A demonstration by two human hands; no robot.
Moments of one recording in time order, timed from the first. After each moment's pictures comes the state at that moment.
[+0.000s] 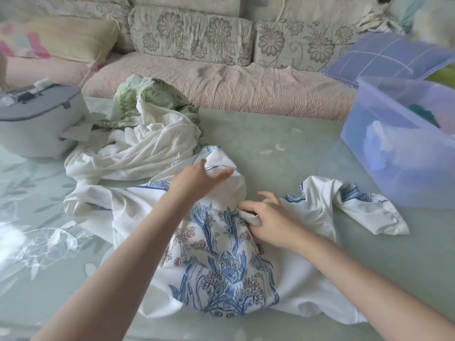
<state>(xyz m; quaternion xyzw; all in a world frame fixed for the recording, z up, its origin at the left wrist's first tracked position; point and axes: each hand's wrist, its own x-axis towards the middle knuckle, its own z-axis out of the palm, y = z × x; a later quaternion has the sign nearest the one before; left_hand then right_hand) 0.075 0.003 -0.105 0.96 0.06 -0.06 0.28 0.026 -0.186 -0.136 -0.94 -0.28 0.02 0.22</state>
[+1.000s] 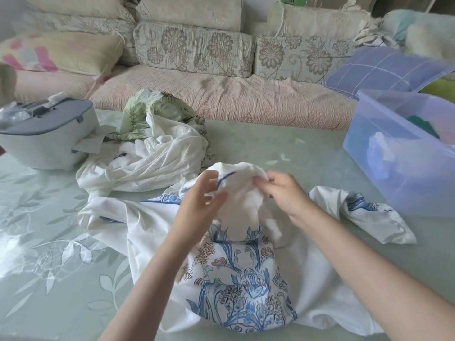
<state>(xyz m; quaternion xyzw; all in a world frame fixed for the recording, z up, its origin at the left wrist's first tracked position) 0.006 0.018 -0.098 0.79 -0.08 0.08 0.60 0.055 -0.164 -0.088 -0.80 -0.05 0.04 0.60</state>
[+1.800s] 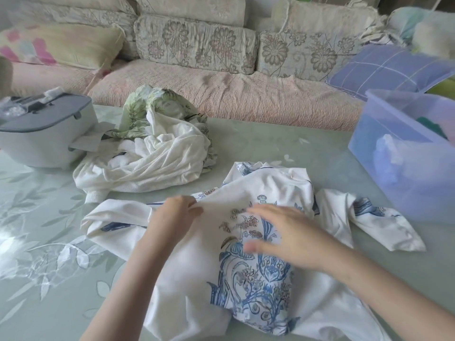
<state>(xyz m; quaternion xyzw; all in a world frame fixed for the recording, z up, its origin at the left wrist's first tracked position) 0.033 0.061 -0.125 0.96 0.03 0.00 0.27 -0.001 -0.172 -0.074 -0.96 -0.21 0.12 0.17</state>
